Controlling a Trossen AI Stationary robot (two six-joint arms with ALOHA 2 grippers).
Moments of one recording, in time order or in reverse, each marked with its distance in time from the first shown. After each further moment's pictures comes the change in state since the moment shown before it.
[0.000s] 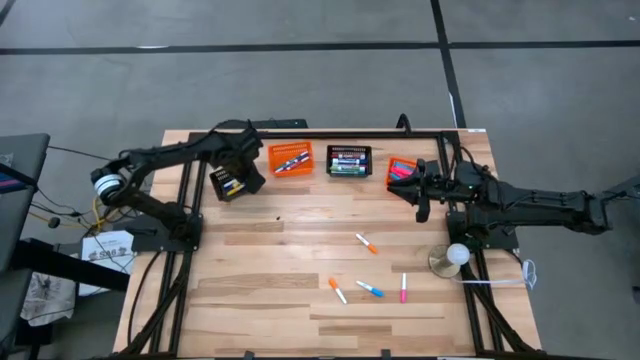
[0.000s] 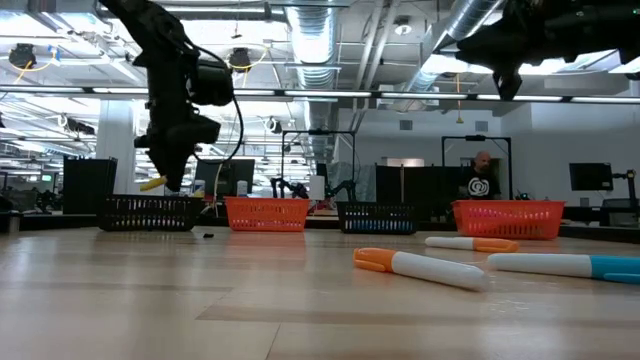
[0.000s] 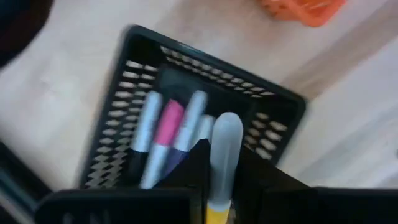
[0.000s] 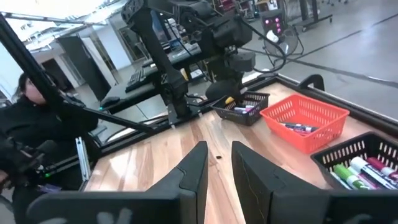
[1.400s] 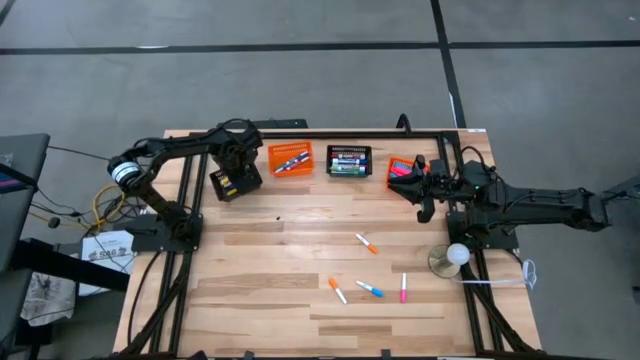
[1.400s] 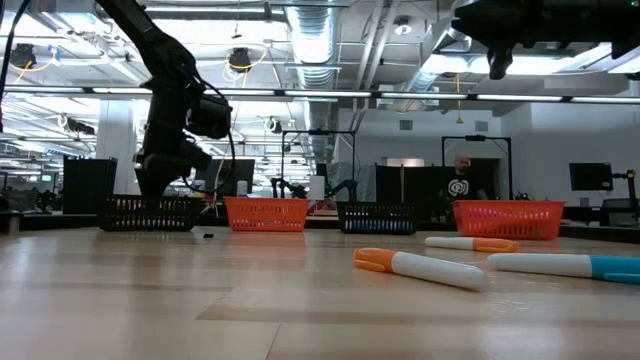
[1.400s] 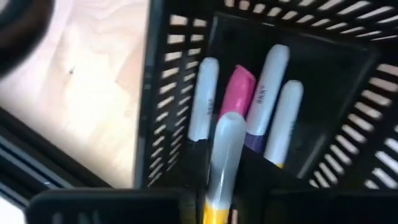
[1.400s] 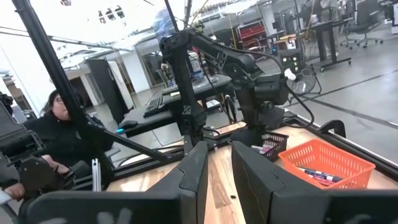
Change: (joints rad) left arm 0.102 0.159 0.000 -0.041 -0.101 0.267; right arm 0.031 0.026 0.000 0.189 -0.009 -0.056
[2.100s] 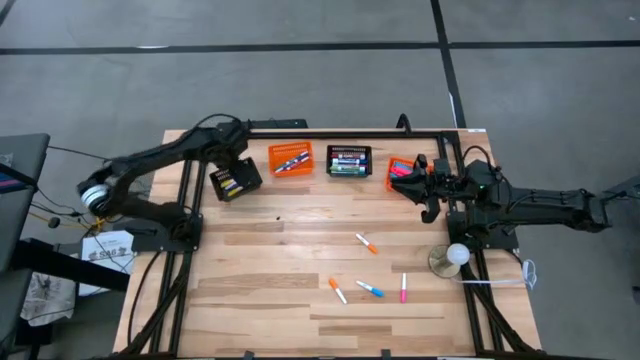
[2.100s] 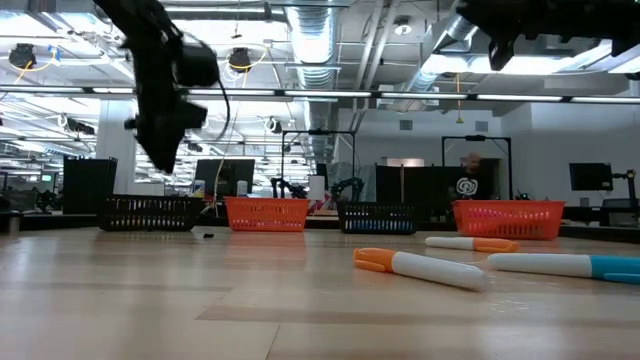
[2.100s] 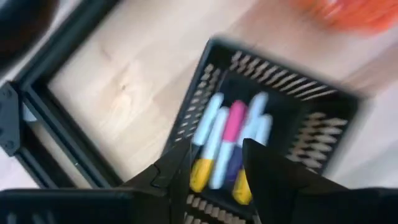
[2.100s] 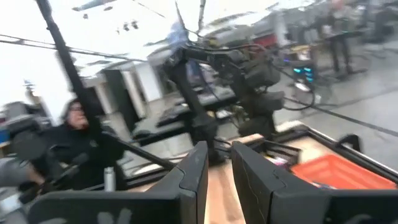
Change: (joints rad) left arm -0.031 -0.265 0.000 -0.006 -0.008 -0.166; right arm 0.000 -0.016 0.000 0.034 -0.028 0.009
